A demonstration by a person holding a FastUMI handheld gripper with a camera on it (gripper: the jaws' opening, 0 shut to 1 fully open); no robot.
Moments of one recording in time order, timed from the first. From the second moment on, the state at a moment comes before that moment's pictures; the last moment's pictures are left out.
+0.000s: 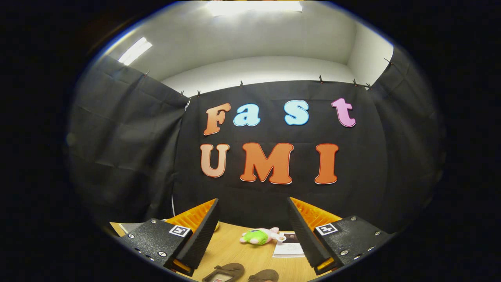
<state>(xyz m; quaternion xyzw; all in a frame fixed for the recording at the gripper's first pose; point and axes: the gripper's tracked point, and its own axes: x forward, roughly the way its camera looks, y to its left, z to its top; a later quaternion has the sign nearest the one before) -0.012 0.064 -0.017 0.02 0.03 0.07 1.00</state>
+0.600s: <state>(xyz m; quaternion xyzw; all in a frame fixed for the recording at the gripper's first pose) -0.011 0.141 -0.114 0.09 0.20 0.16 0.96</state>
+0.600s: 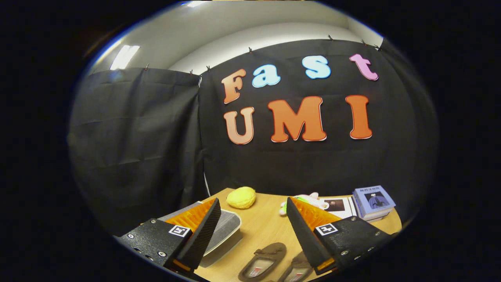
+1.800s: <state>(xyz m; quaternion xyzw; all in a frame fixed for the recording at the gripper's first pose) -0.028 0.268 -0.276 0.33 0.48 0.27 0.76</state>
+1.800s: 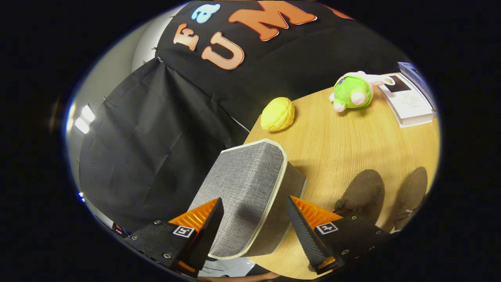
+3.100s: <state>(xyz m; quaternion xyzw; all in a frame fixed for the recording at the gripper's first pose) -0.013 0.286 -0.252 0.41 0.44 0.29 0.74</state>
